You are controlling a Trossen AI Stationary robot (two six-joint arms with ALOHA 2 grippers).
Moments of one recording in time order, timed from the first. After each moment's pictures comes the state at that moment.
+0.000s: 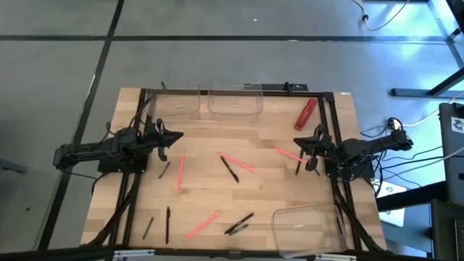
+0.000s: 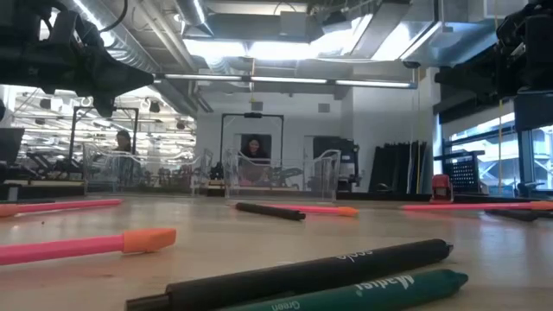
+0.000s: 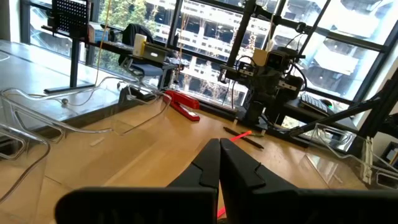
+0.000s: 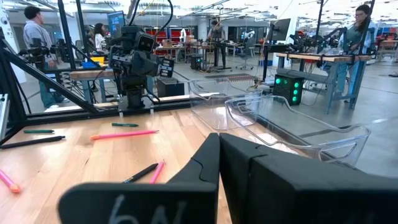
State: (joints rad) left arm 0.15 0.00 0.01 0.04 -0.14 -0.30; right arm 0.31 0.02 0.01 0.09 0.63 -0.01
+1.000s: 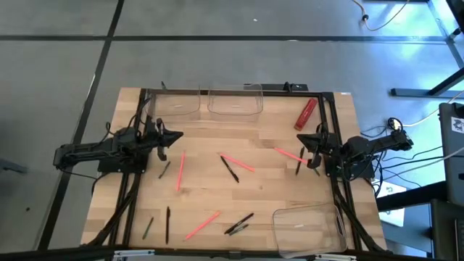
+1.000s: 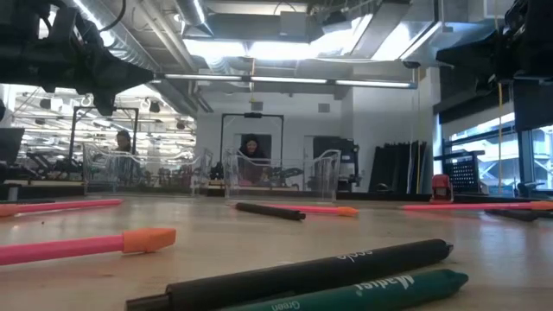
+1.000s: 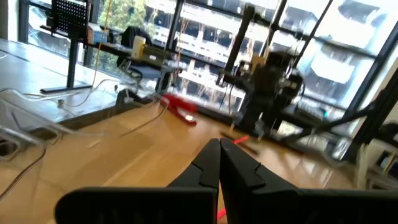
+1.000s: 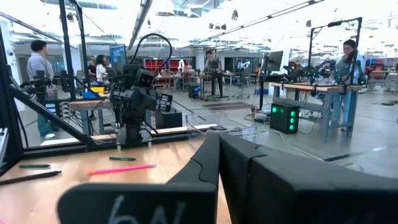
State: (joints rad) left arm 0.15 0.00 0.01 0.07 -0.14 -0.33; right arm 0.31 0.02 0.01 0.26 0.63 -0.08
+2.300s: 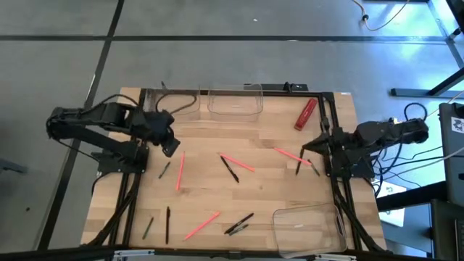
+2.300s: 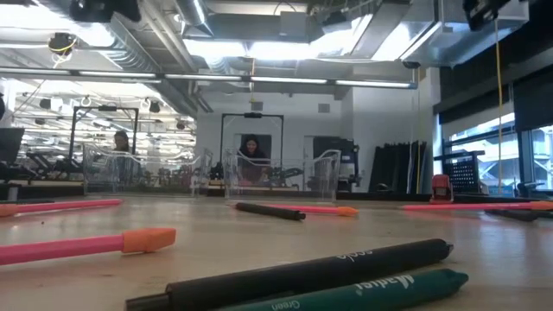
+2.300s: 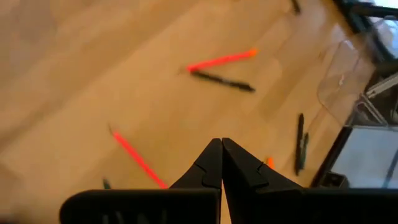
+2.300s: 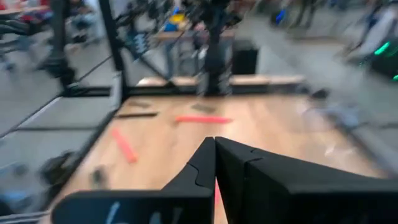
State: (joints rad) left arm -0.09 0.99 1.21 -1.17 -0.12 -0.99; right arm 0.31 0.42 0.69 -0.48 0.21 0.13
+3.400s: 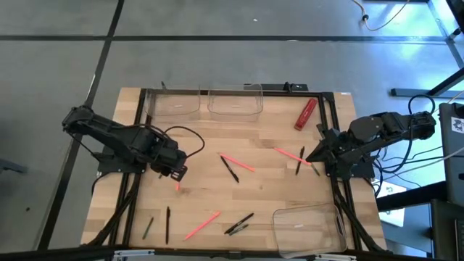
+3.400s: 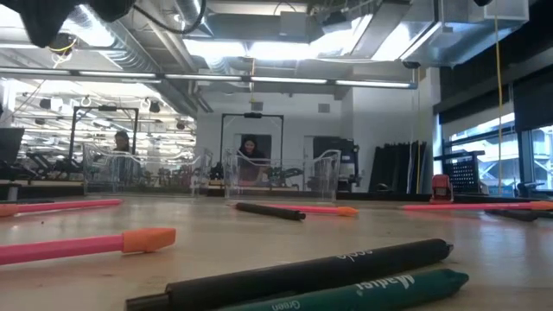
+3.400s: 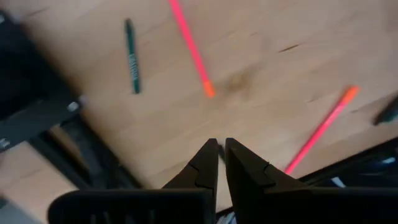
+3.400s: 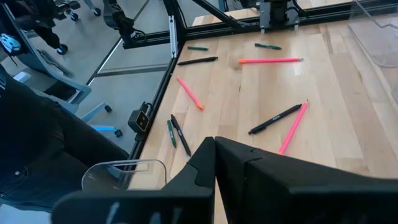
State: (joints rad) left arm -0.31 1.27 1.21 -1.39 0.09 -1.49; right arm 0.31 0.67 1.00 -0.78 -0.05 0.29
